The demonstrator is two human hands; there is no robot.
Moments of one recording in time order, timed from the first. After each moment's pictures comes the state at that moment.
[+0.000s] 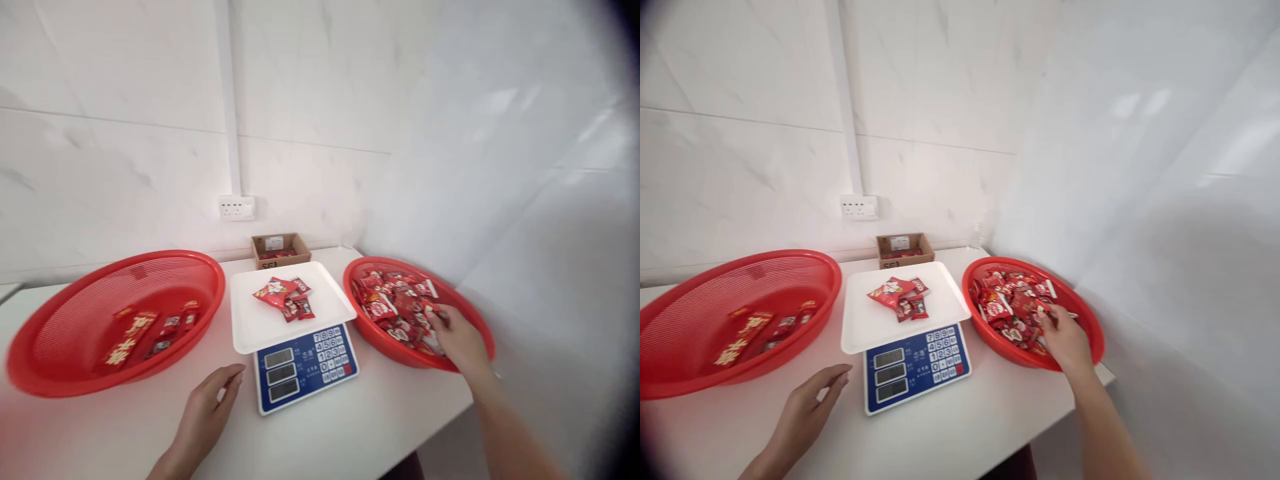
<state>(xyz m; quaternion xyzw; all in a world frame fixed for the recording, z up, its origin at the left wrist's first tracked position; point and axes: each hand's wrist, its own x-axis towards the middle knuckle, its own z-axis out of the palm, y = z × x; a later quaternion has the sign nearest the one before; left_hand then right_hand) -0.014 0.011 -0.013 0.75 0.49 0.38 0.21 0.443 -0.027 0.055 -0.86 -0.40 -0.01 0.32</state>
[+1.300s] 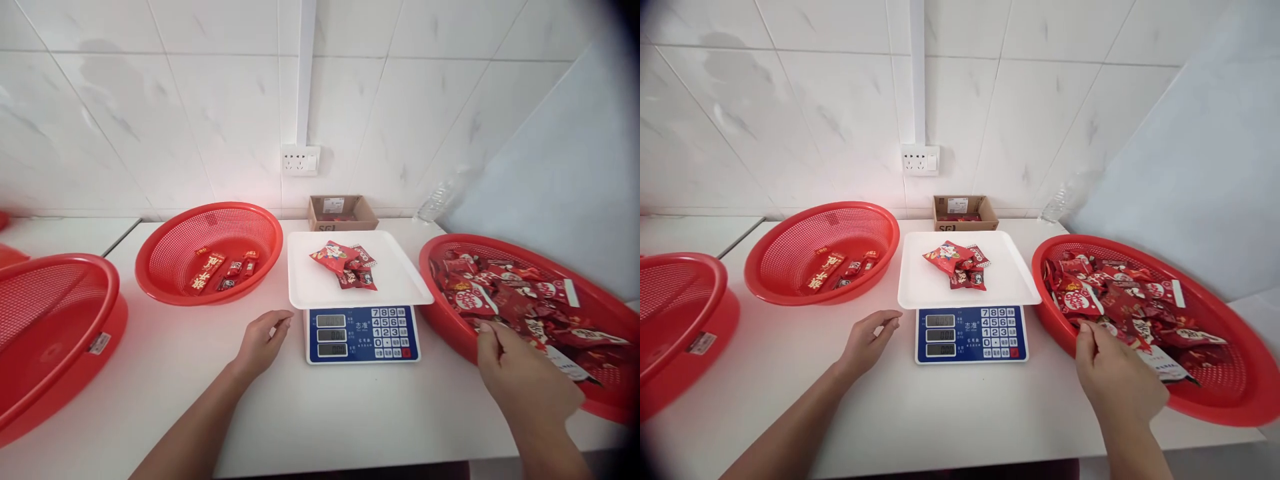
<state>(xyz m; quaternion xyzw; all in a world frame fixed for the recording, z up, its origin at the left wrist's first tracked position) -0.014 0.009 -0.012 0.73 0.52 0.39 0.23 0.345 -0.036 0.036 -0.86 -0.47 -0.12 0.14</state>
